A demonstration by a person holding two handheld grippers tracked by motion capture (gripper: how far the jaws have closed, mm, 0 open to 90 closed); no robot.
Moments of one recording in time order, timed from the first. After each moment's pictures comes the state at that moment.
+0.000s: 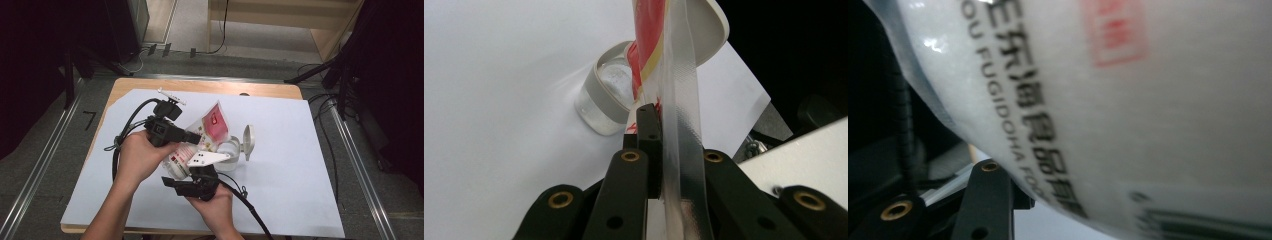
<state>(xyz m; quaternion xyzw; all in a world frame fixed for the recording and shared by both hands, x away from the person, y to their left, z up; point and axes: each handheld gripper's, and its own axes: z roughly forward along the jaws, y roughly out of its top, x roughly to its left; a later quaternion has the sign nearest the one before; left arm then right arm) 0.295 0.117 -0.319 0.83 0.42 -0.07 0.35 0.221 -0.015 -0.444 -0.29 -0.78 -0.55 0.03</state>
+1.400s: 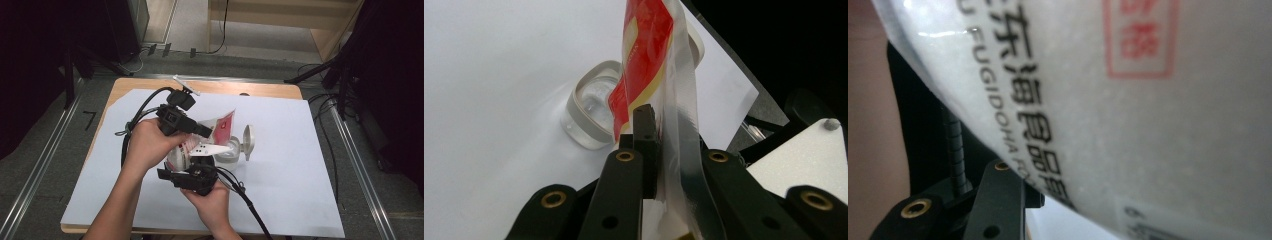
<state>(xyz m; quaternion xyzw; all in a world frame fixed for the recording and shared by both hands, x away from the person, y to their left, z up) 0.312 0.094 -0.300 0.86 0.39 -0.08 0.34 0.230 -0.014 -0.426 -0.32 -0.73 -0.59 0.11</state>
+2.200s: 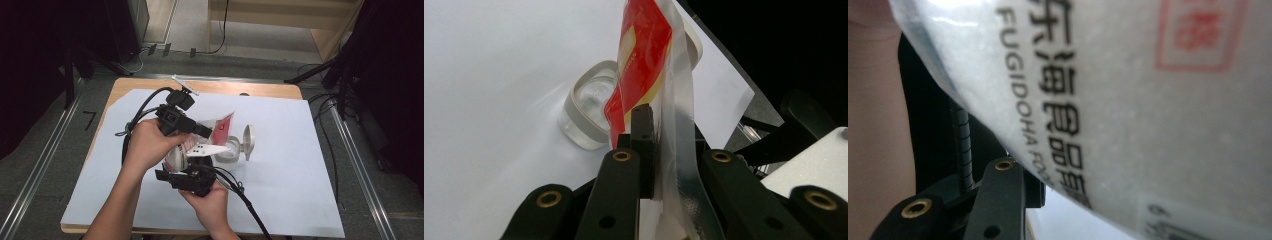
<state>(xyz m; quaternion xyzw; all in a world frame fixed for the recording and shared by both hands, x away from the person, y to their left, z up) 0.314 0.095 -0.302 0.85 0.39 -0.09 0.34 0.226 -0.010 -0.421 -0.32 -0.74 -0.58 0.10</state>
